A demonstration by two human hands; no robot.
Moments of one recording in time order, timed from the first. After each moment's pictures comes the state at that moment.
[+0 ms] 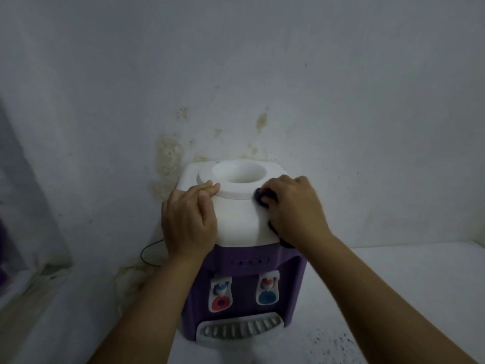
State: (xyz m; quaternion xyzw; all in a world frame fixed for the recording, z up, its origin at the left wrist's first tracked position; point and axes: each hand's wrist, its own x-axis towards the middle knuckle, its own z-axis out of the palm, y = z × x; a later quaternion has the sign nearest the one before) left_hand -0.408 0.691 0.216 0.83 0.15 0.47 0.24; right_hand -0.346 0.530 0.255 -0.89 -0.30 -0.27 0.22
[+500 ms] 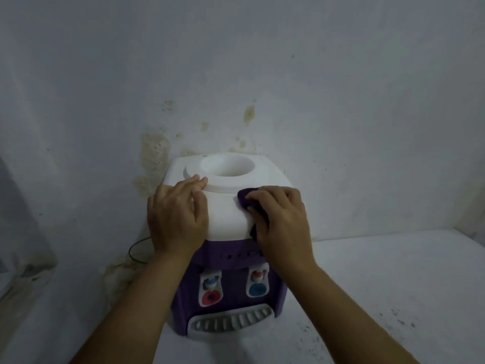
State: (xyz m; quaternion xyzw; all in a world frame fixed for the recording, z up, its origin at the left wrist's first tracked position) left_hand -0.409 0.691 0.214 0.86 0.13 0.46 0.18; right_hand -0.372 0.527 0.215 -0.81 -0.31 -0.38 0.31
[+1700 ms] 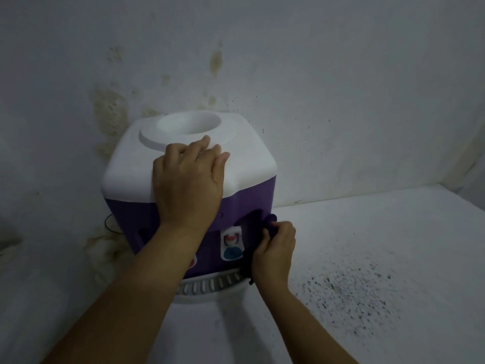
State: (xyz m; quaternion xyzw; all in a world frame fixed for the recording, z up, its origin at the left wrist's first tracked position) left_hand -0.386 0.618 0.203 0.88 0.09 0.47 0.03; right_hand -0.373 0.493 0.076 -0.79 -0.02 -0.21 0.57
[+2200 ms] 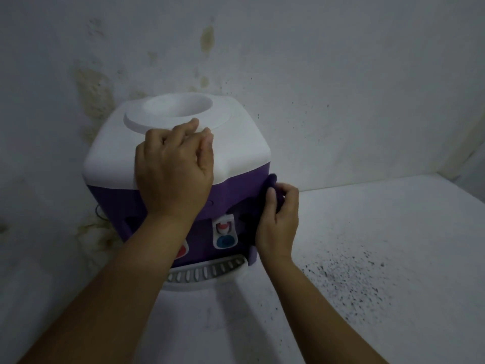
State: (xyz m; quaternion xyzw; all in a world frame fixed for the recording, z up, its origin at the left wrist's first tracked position) left_hand -0.381 0.618 0.197 0.85 0.11 0.52 0.03; right_hand -0.351 0.484 0.100 -0.72 -0.05 -0.23 0.66
